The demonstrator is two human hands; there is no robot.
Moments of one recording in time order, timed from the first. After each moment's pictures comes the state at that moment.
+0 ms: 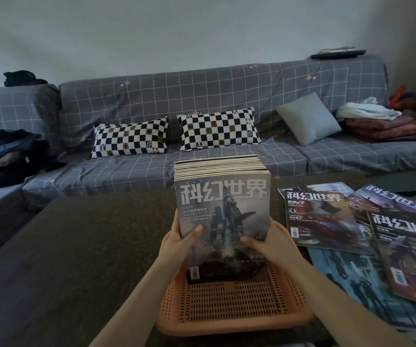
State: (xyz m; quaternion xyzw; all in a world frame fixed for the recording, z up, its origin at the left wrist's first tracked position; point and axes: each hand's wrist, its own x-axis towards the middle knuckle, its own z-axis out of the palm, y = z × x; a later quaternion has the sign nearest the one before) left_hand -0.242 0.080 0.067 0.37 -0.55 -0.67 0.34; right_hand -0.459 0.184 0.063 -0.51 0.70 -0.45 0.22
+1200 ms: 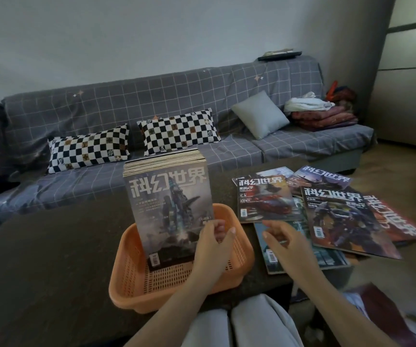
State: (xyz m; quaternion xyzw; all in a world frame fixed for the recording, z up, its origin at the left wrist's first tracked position) left_hand -0.347 0.234 0.077 0.39 -0.74 -0.45 0.30; right_hand -0.478 0.350 0.068 -0.39 0.74 -0.54 0.08
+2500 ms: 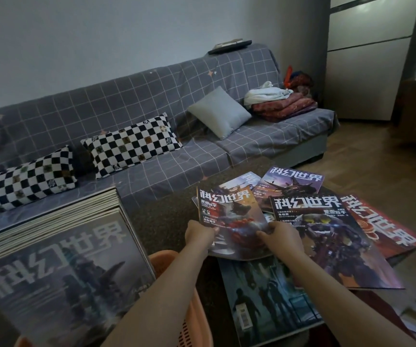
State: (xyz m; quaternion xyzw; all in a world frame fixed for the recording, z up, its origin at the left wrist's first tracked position) left_hand -0.558 0.122 0.054 0.54 -0.66 -0.50 0.17; right_hand -0.661 0.273 0.028 -0.22 0.90 -0.35 0.13
